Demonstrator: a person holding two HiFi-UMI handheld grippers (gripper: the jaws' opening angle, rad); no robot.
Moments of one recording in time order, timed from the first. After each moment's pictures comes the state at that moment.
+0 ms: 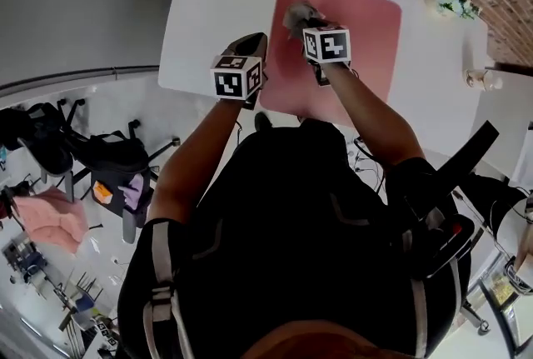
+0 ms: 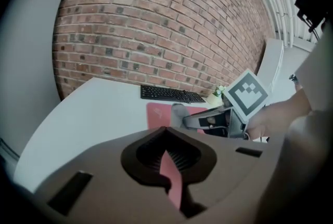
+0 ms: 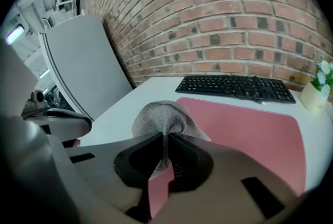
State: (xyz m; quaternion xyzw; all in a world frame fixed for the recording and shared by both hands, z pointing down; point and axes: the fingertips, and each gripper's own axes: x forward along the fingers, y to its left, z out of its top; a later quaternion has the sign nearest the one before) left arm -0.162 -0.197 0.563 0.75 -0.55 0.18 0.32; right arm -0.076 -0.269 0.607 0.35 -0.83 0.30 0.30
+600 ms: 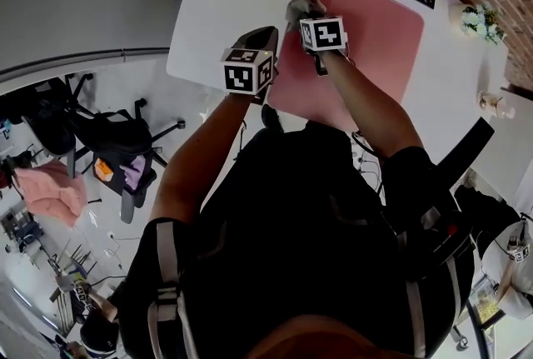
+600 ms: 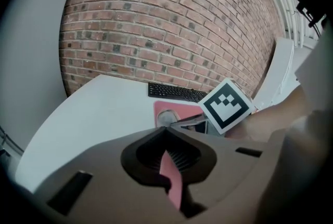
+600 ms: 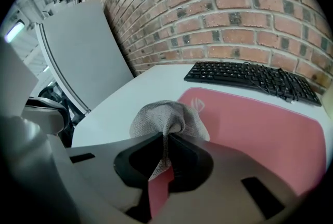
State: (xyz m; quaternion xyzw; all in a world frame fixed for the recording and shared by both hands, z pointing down) left arm -0.177 -0.212 0.575 0.72 -0.58 0.19 0.33; right arm -0.126 -0.289 0.658 0.32 -0.83 0.30 0.34
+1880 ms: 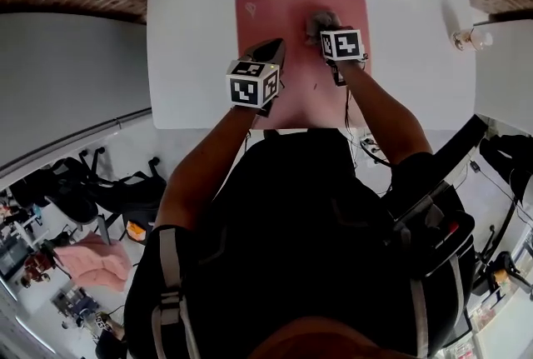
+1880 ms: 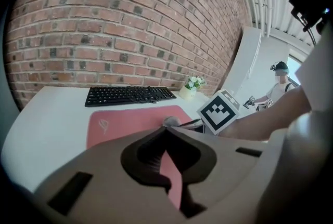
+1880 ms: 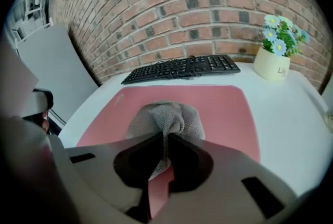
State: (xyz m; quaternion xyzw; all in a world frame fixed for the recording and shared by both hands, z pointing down) left arm -0.019 -0.241 0.559 0.82 -0.43 0.22 0.29; right arm 0.086 -0.300 0.674 0.45 -0.76 0.36 0.30
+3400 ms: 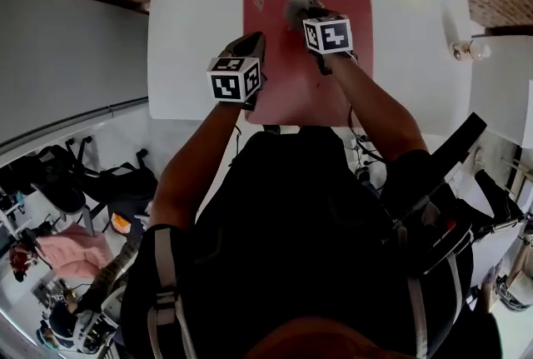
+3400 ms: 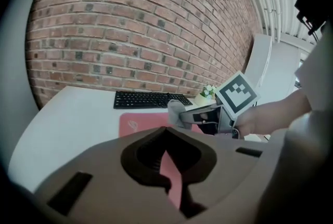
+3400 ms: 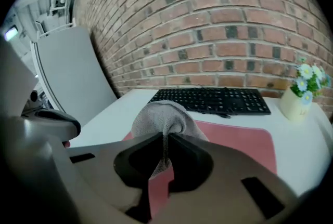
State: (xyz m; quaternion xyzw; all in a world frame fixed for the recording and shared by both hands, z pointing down) left arm -0.088 -0.243 0.546 0.79 -0.50 0.19 0.29; right arm 0.009 -0.325 0.595 0.42 -0.82 0.29 0.26
